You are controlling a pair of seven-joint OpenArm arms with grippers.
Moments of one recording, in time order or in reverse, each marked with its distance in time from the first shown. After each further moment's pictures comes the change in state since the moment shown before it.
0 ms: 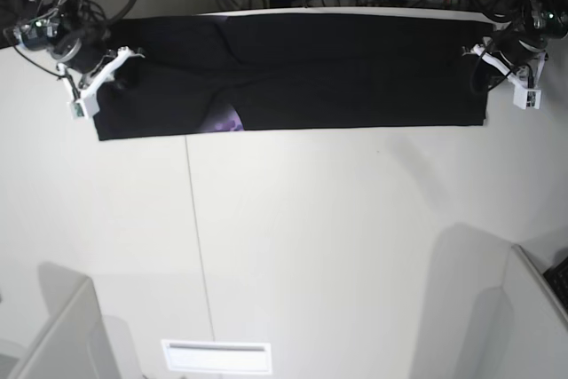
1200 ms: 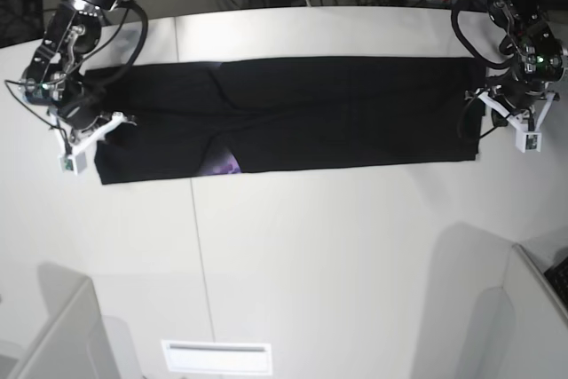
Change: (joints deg) left arm -15.5 5.0 -2.9 -1.6 19.2 -2.6 0.3; right arm 17.0 -1.7 -0.3 -10.3 -15.7 -6.0 4.4
